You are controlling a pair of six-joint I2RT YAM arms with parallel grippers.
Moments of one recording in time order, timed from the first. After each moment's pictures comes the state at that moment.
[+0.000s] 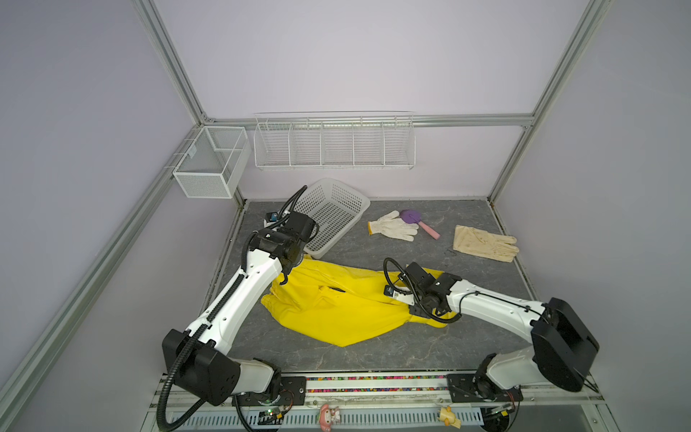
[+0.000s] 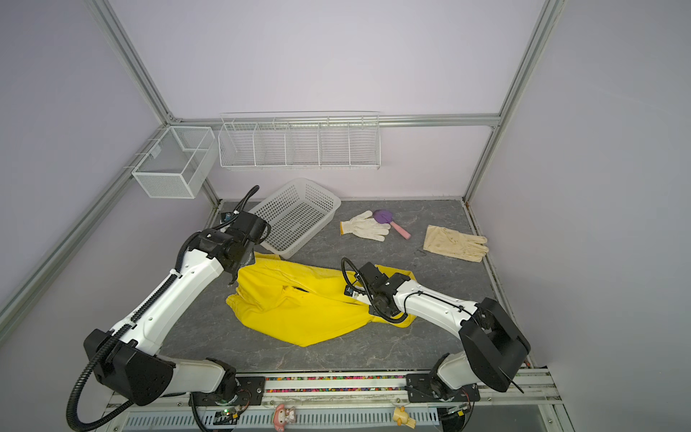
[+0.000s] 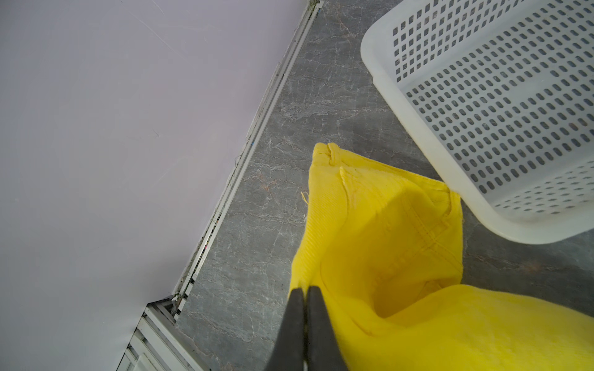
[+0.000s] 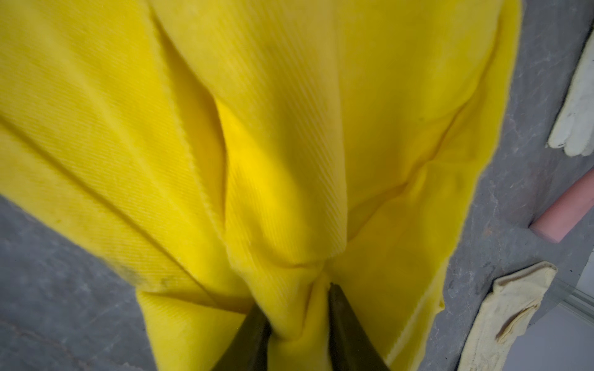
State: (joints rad) left arm -0.44 1.38 1.37 -1.20 -0.71 -0.59; right arm 0.76 1.43 0.85 -0.69 0.25 -0.60
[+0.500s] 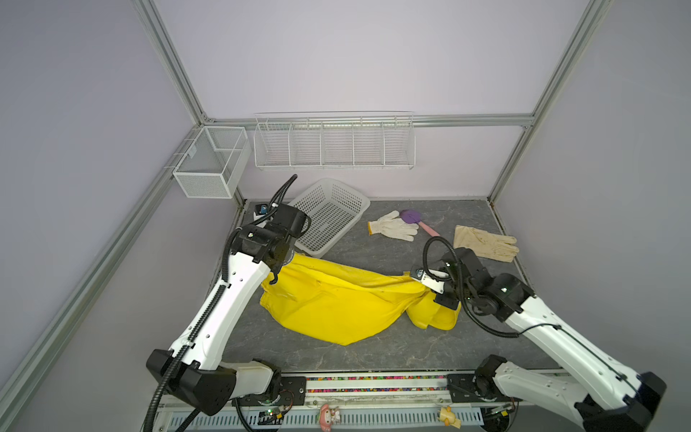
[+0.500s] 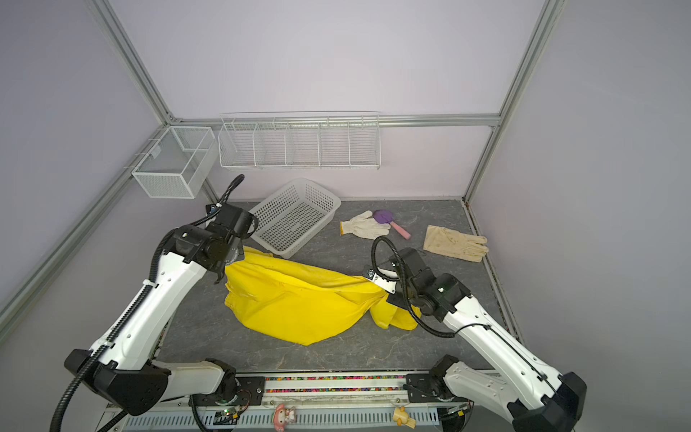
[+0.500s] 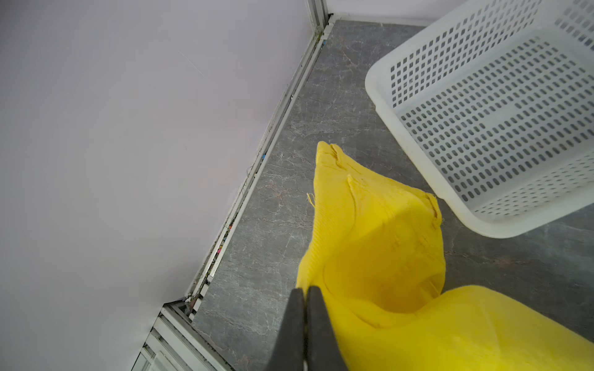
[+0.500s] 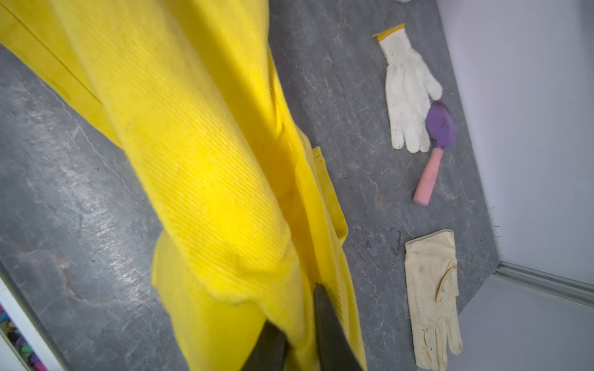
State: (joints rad) left arm -0.44 1.30 1.55 -1.36 -0.71 -0.57; right arm 0.64 0.98 1.02 -0.93 0.11 -0.65
